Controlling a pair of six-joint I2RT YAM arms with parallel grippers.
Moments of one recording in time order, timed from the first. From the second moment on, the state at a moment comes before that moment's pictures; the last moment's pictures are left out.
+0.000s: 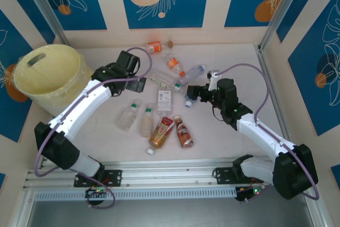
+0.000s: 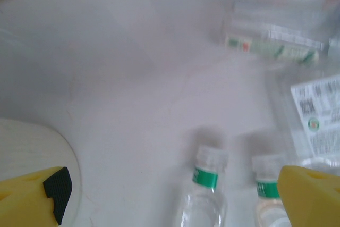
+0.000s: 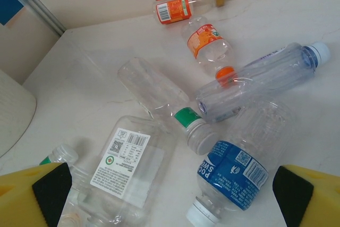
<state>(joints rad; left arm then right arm) -0.53 1.50 1.46 -0.95 -0.33 -0.12 0.41 1.13 0.68 0.04 -0.12 0.37</state>
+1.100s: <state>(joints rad) -0.42 1.70 1.06 -0.86 0.02 -0.18 0.41 1.16 0.66 0.03 -0.11 0.35</state>
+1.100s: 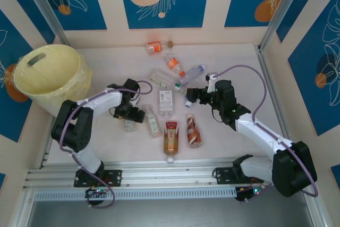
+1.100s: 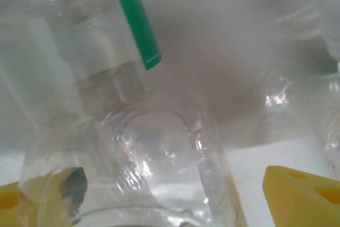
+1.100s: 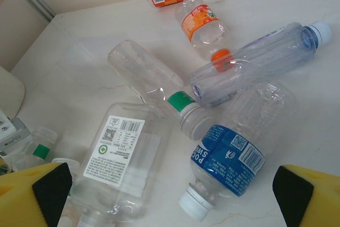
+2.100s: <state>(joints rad) -0.42 1.63 1.05 -0.83 0.01 -0.18 0.47 1.20 0.67 -0.03 -0.07 0.29</state>
